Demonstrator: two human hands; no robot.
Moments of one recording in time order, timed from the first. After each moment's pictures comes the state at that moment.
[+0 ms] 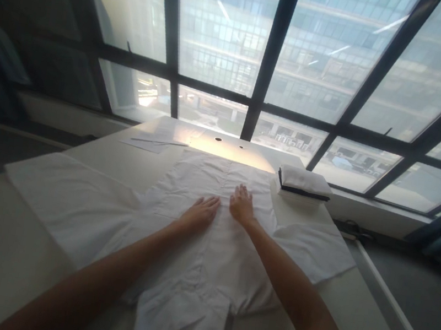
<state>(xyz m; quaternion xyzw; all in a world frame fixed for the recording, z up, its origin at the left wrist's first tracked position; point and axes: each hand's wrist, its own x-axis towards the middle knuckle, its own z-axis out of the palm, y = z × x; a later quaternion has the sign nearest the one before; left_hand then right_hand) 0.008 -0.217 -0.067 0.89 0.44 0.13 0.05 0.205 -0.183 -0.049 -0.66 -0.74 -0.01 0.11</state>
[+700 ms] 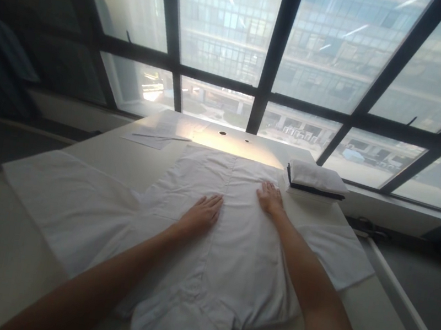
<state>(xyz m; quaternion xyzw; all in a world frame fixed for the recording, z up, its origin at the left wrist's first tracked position) 0.008 -0.220 -0.067 0.88 0.45 0.13 0.07 0.306 -0.126 -0.064 -0.72 -0.70 0.02 0.04</state>
